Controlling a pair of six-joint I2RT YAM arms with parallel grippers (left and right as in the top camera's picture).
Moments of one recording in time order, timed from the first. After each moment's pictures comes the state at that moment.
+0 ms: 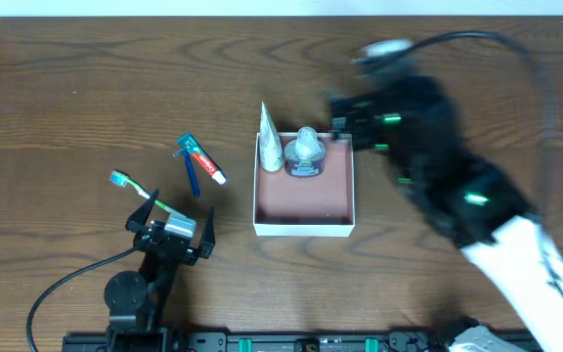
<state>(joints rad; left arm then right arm) -0.01 0.02 0.02 -0.10 0.25 0.30 0.50 1.24 1.36 -0.66 0.24 0.28</state>
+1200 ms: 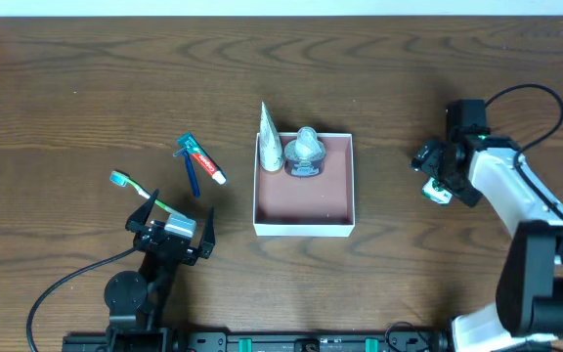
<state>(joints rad) -0.01 0.02 0.02 -0.10 0.25 0.30 -0.01 1.71 1.01 -0.65 0.15 0.67</state>
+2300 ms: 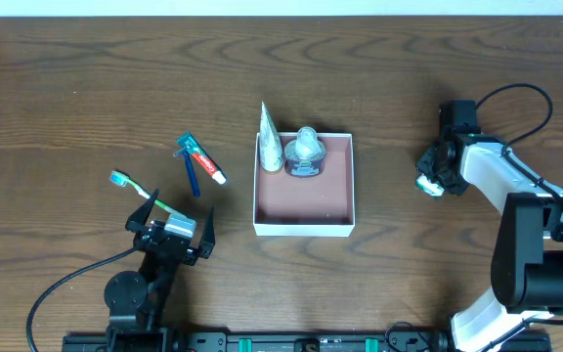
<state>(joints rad) -0.01 0.02 0.02 -0.10 0.25 0.30 -0.01 1.82 1.02 -0.52 0.16 0.67</state>
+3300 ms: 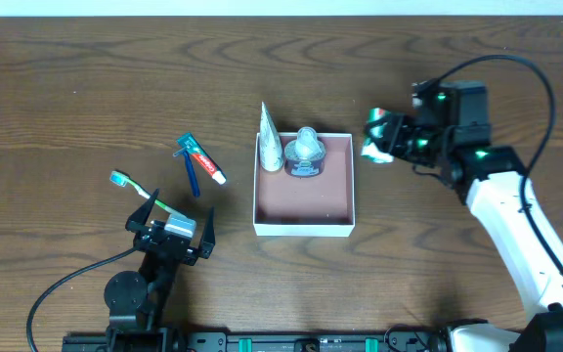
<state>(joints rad) -0.01 0.02 0.02 -0.10 0.25 0.30 0.17 1.44 1.04 -0.45 -0.43 0.52</state>
